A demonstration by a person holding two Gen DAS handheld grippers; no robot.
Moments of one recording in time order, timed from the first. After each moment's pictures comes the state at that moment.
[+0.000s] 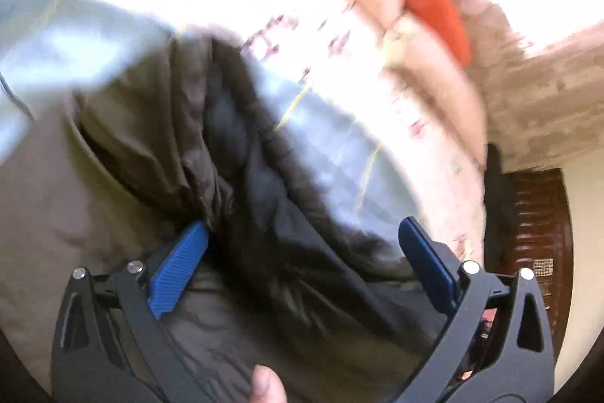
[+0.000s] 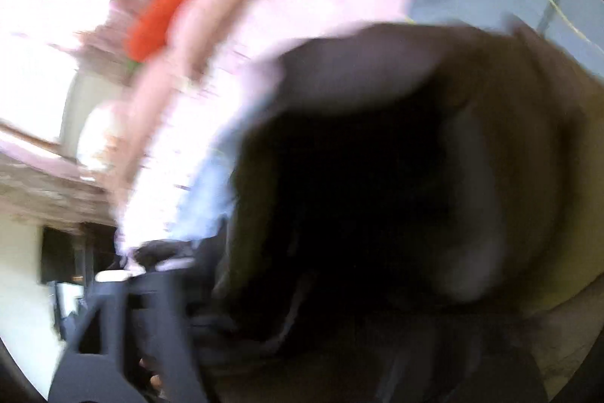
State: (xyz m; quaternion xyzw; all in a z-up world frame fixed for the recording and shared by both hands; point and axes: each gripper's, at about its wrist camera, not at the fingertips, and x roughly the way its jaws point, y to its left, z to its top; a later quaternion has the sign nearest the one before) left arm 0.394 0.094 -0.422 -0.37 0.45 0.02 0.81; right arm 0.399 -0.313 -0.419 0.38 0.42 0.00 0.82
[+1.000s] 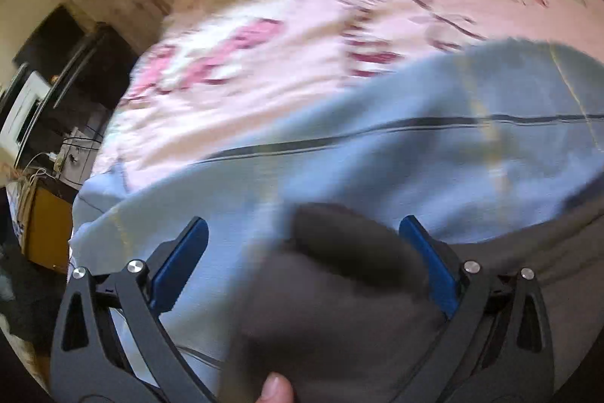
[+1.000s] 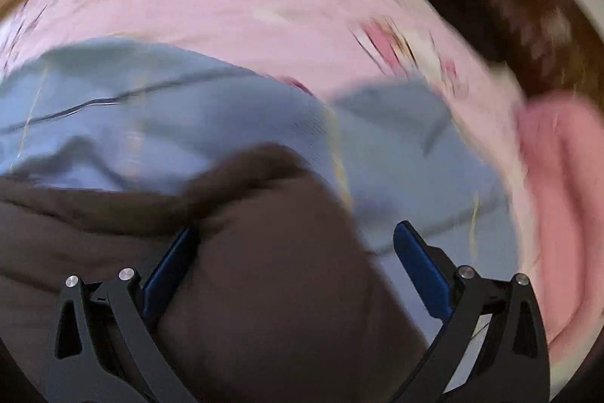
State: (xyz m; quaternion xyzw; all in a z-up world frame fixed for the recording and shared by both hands) left arm 0.448 0.160 -0.505 0.11 0.49 0.14 0.85; right arm 0.460 -0.385 -0.483 -0.01 0.55 -0.20 0.81
